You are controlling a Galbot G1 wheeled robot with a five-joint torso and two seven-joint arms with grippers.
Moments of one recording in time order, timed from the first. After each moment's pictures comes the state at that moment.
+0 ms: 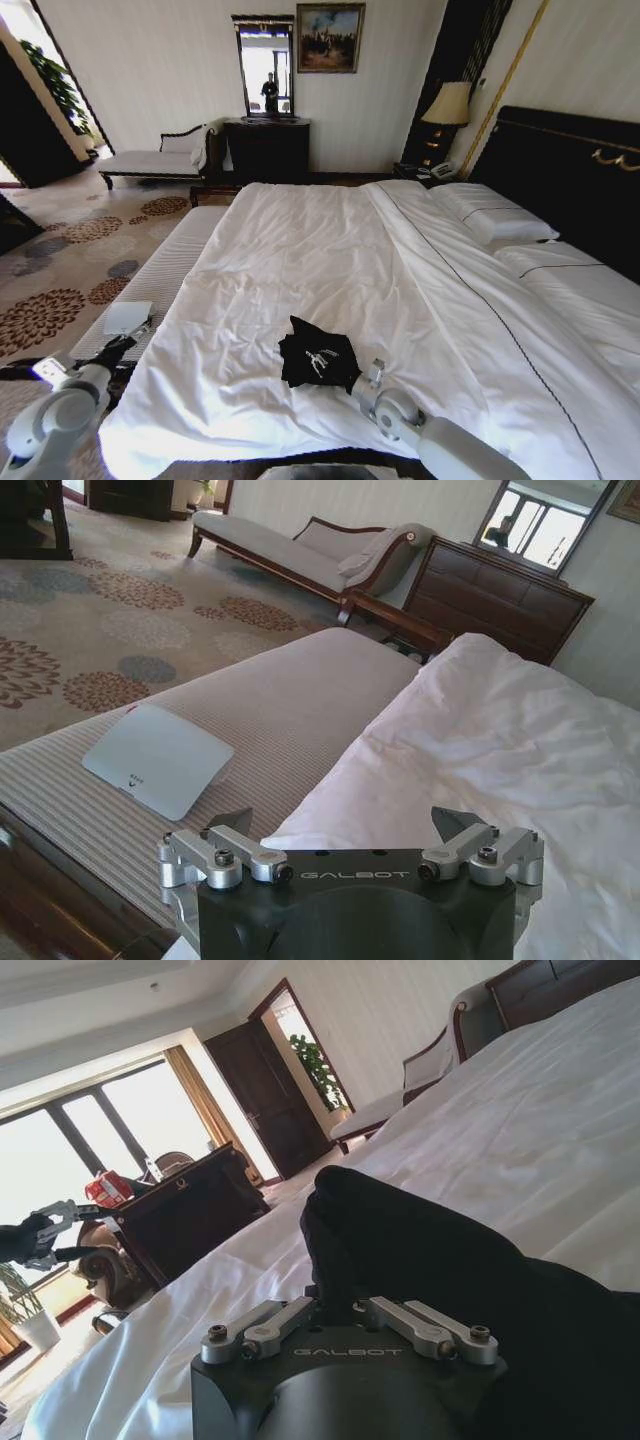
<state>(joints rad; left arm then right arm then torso) 1.58 -1.09 -1.07 -1.97 -1.06 0.47 -0.22 -1.09 0.90 -0.28 1.73 0.96 0.13 -0.19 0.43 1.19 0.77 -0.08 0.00</state>
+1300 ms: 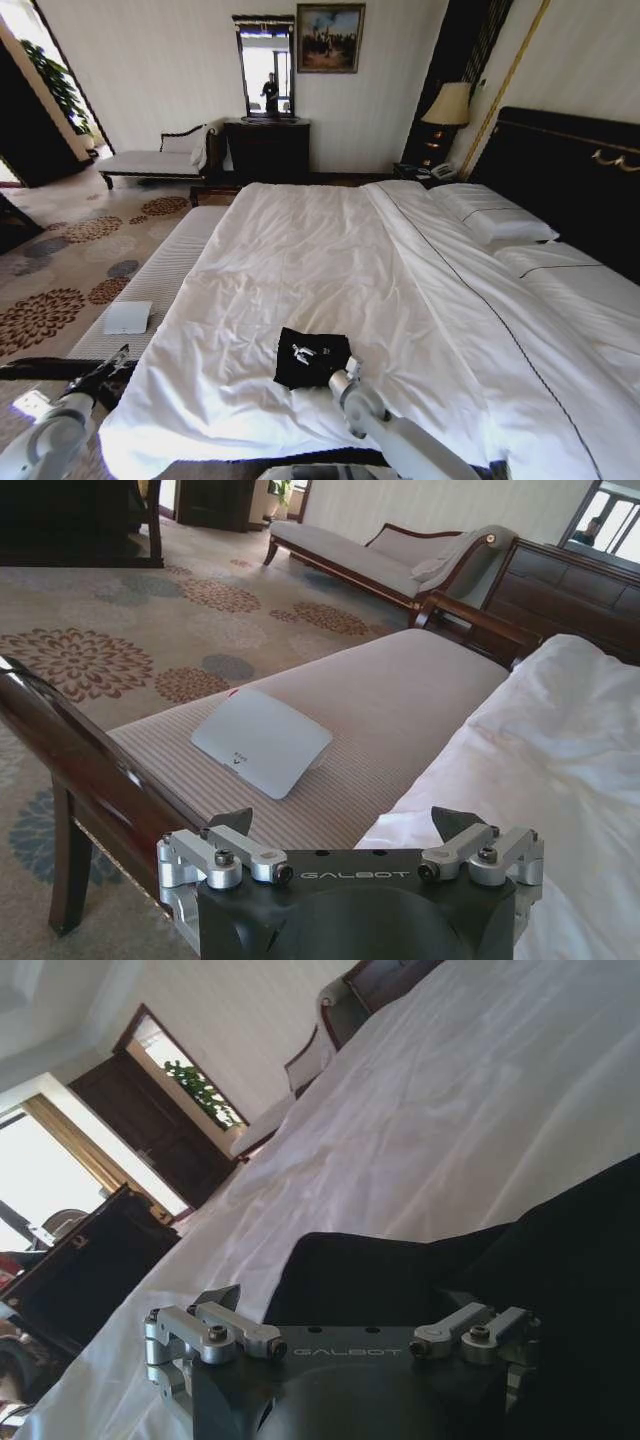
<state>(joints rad) 1.61 -1.17 -1.12 -1.85 -0.97 0.38 -0.17 -1.07 1.14 -0.32 1.64 1.02 0.11 0.09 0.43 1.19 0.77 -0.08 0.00</state>
